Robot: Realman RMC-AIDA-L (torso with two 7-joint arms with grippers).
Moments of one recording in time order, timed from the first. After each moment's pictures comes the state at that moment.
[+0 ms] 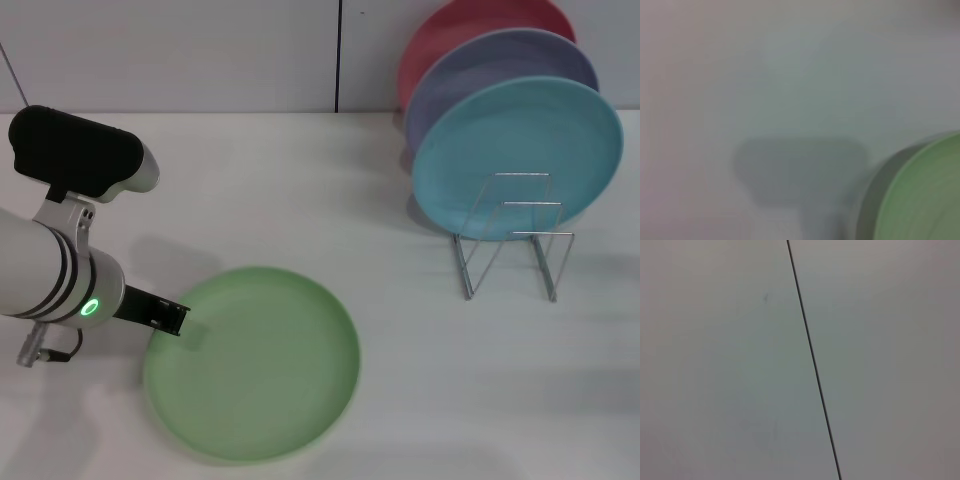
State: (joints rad) left arm -0.41 -2.07 -1.42 -1.44 2.80 -1.22 0.06; right arm 0.37 2.08 -1.25 -0.05 0.08 -1.39 0.36
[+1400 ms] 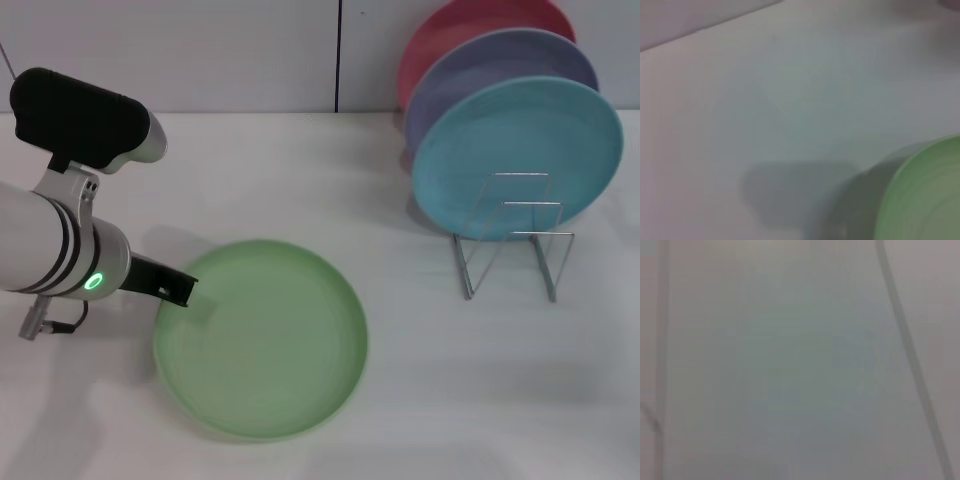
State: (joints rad) left arm -0.41 -2.06 -1.43 -1.52 2.82 -1.23 0.07; right arm 0.36 2.08 -1.25 -0.19 -0.13 -1.44 0.36
